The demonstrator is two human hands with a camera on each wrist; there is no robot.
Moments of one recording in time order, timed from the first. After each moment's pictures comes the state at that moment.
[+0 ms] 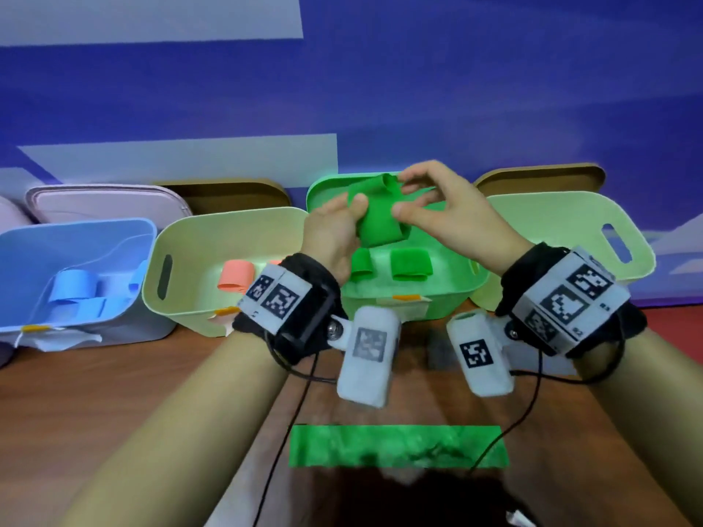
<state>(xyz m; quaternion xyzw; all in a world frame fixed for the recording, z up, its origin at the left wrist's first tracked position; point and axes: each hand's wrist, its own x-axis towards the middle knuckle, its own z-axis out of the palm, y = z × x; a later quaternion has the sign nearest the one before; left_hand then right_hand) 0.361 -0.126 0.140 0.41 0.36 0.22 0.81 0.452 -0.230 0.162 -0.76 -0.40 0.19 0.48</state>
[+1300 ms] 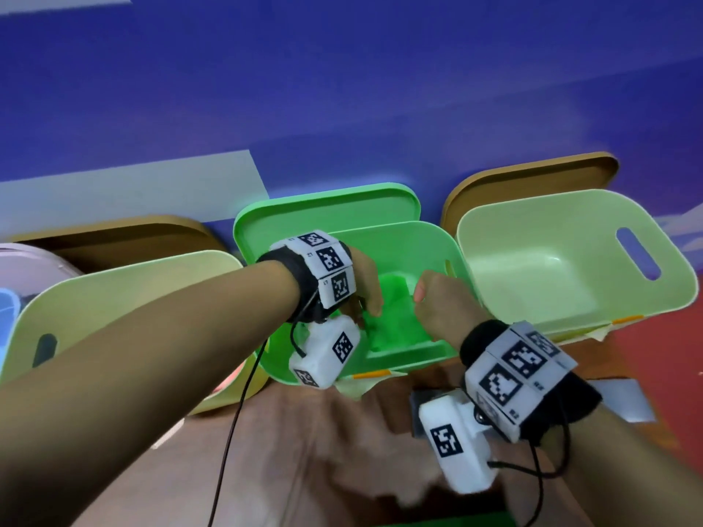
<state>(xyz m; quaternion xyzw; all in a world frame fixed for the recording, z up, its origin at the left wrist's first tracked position) 0.493 -0.090 0.050 0.77 0.24 -0.45 0.40 0.512 -0.236 0.055 -0.92 -0.21 0.28 0.17</state>
